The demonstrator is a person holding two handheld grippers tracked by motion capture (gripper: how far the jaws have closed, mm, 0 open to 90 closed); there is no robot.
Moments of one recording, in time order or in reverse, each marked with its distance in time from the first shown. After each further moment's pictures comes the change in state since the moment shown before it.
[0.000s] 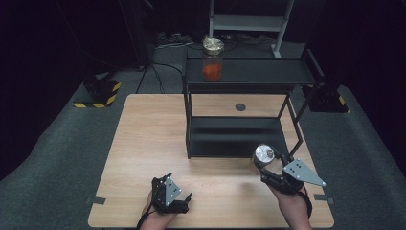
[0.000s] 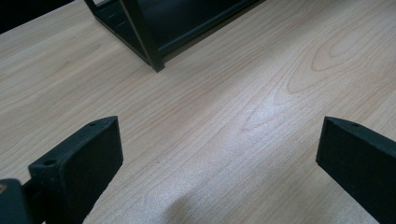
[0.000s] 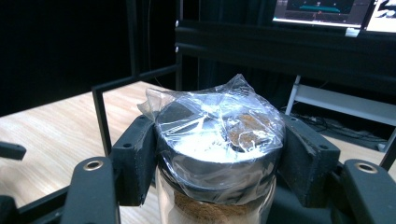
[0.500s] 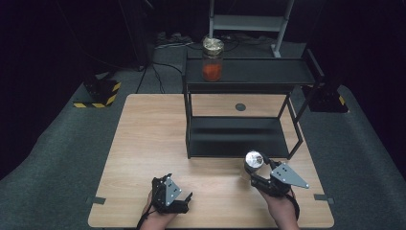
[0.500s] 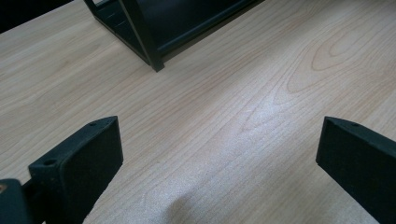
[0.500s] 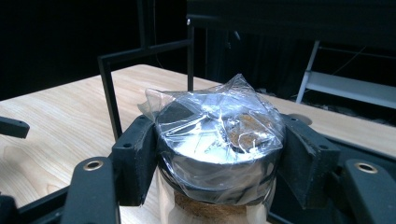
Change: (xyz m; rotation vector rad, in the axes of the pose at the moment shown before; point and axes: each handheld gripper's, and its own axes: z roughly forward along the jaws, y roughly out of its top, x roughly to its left) left arm 0.000 0.000 0.000 0.002 0.000 0.003; right arm 0.012 -0.030 0.018 0.038 0.025 0.015
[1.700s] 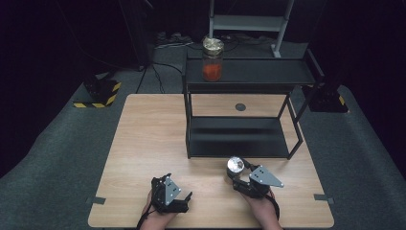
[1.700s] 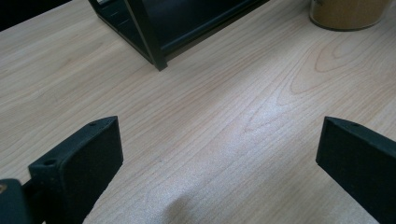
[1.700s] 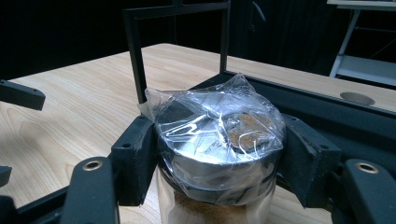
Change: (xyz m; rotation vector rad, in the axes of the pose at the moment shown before) left arm 0.001 0.000 0.000 0.002 0.004 -0.015; right arm 0.021 -0.032 0.044 0.052 0.079 0.017
